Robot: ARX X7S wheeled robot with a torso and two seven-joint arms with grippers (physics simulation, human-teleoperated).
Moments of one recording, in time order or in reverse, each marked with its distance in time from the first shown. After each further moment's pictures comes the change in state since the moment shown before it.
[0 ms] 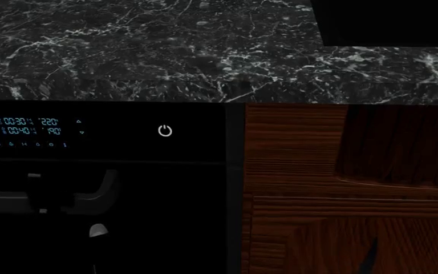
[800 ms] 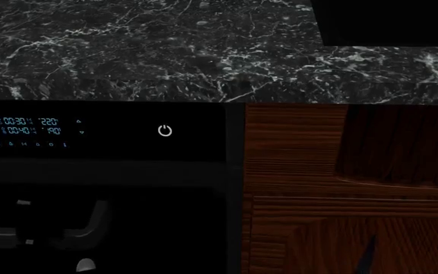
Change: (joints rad) left arm 0.177 -0.186 -0.002 0.482 0.020 -0.197 0.242; right arm 0.009 0.009 -0.010 -0.004 0.005 0.002 0.006
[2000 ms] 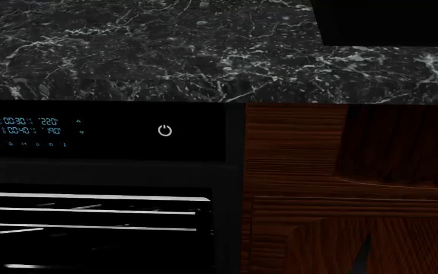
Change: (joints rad) left arm 0.380 -0.268 -0.052 0.586 -0.169 -0.239 0.172; right arm 0.005 0.005 -0.019 0.008 0.003 -0.023 0.002
